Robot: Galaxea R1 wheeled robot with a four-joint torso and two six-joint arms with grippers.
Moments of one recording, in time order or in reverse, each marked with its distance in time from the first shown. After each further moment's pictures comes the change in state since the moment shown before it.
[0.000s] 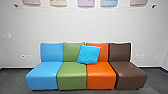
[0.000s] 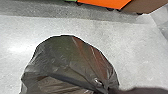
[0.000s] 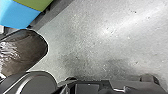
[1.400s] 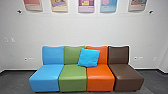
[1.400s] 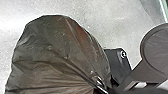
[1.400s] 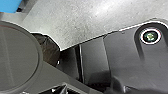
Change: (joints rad) left arm 0.466 0.033 0.054 0.008 -0.202 0.262; right arm -0.236 0.295 -0.277 0.000 0.052 -0.007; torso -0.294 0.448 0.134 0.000
